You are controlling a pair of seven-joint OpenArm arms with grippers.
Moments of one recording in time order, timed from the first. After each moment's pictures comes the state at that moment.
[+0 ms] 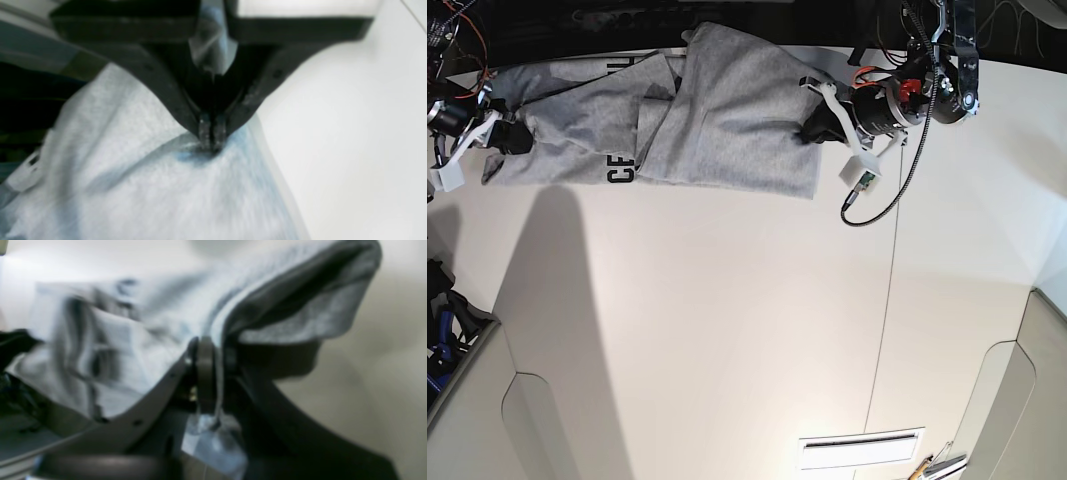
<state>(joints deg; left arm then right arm) 18.6 -6.7 -6.0 102.1 -31.2 -28.6 59.4 -15.8 18.8 35.0 95.2 59.5 33.1 -76.7</state>
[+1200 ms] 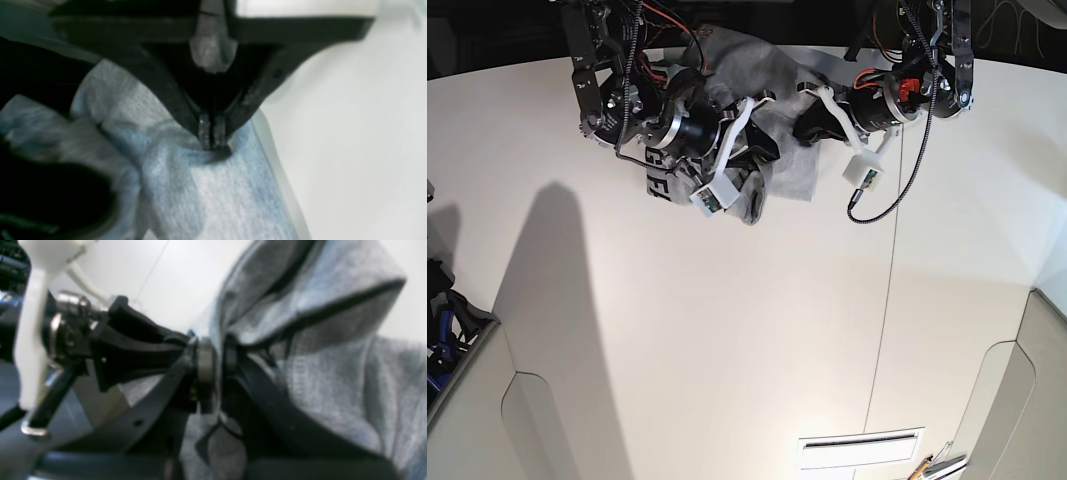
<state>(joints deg) 18.5 -6.7 -6.0 98.1 -33.4 -27.8 57.0 -10.6 0.1 -14.4 102.3 29.1 23.9 -58.0</state>
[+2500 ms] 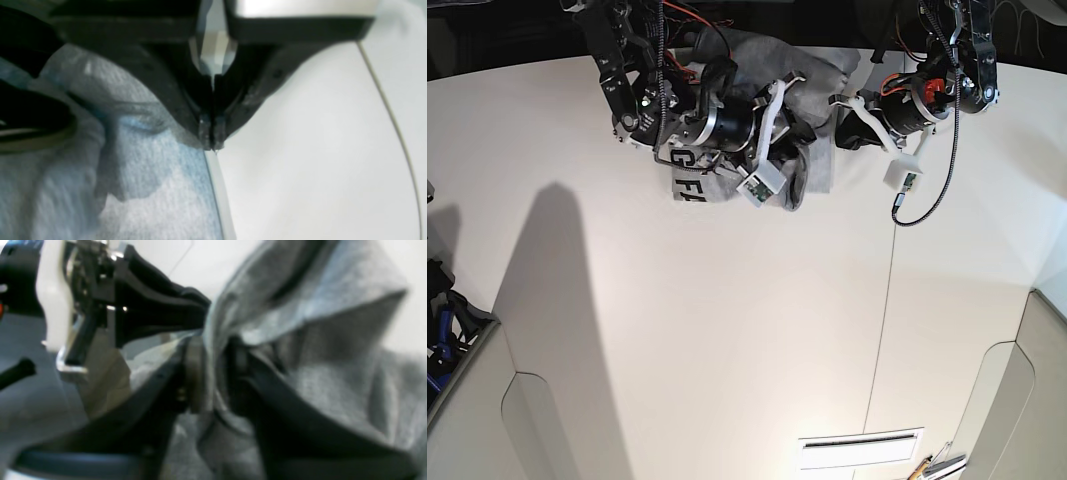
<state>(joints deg) 20.2 -8.5 -11.4 99.9 -31.8 -24.0 55.3 -8.3 -0.3 -23.3 102.5 25.6 23.9 -59.1</state>
